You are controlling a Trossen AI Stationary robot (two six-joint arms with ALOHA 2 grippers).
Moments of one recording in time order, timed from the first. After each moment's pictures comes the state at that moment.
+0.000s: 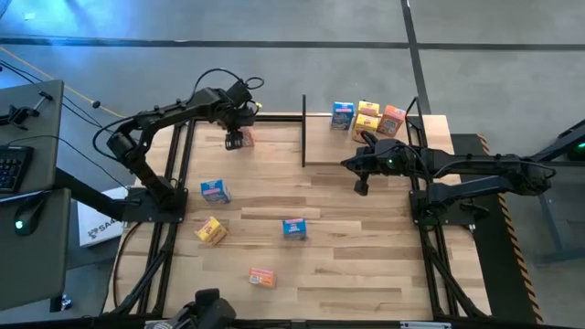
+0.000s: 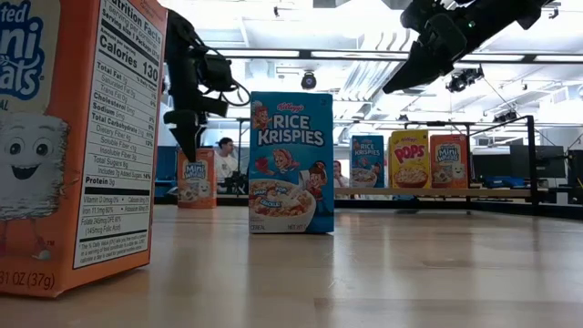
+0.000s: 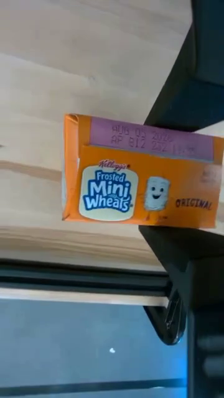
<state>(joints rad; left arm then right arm) 0.79 1.64 1.24 -0.90 -0.08 0.66 -0.17 0.98 0.70 -0.26 0.12 -0.09</state>
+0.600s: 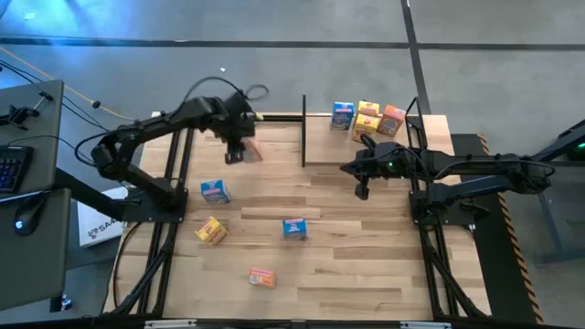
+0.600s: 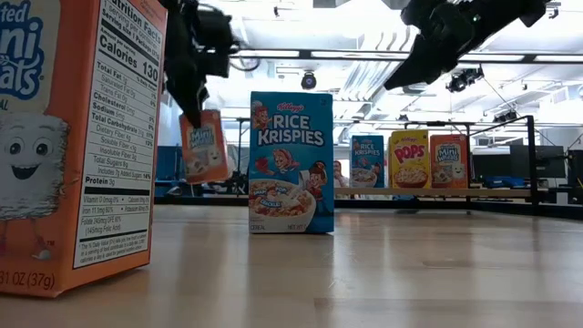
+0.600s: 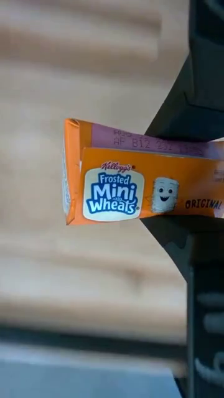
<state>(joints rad) 0.57 1.47 1.24 -1.02 0.06 0.44 -0.12 0.98 0.71 -0.26 0.10 -0.03</state>
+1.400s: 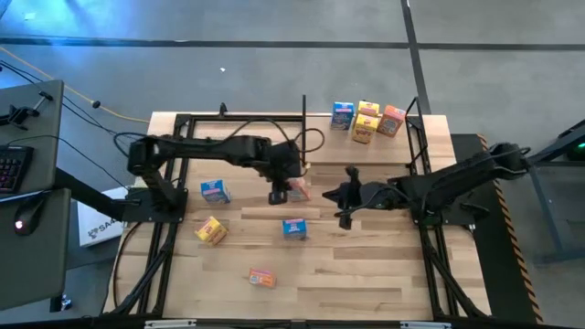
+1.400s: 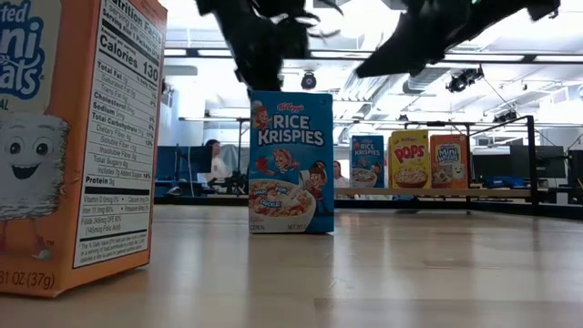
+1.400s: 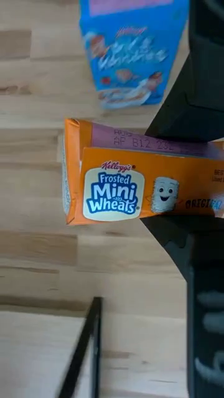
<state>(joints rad) 0.13 1.78 1.46 -0.79 0.07 0.09 0.23 1.25 0.70 0.10 0.41 0.07</state>
